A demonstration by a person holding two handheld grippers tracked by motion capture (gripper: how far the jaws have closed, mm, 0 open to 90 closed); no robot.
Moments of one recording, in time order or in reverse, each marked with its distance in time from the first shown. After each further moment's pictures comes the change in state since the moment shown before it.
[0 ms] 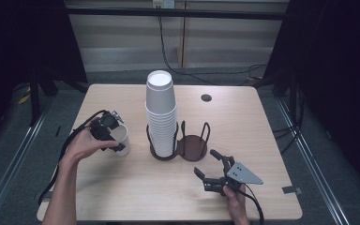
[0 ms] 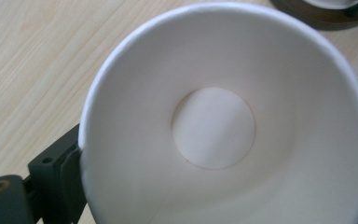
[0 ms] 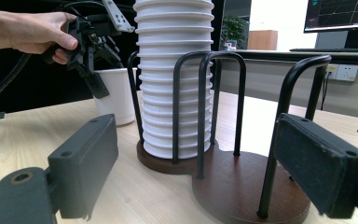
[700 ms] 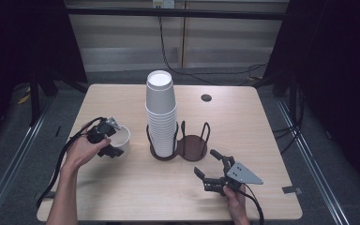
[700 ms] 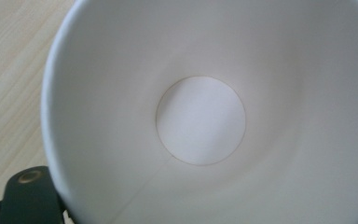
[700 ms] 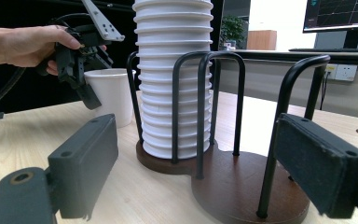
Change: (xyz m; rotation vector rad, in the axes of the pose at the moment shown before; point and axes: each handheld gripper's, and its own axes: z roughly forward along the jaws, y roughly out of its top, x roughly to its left) left arm -0.004 -0.025 0.009 -0.046 -0.027 0.016; right arm 0.000 0.000 0.000 0.000 -0.002 0.000
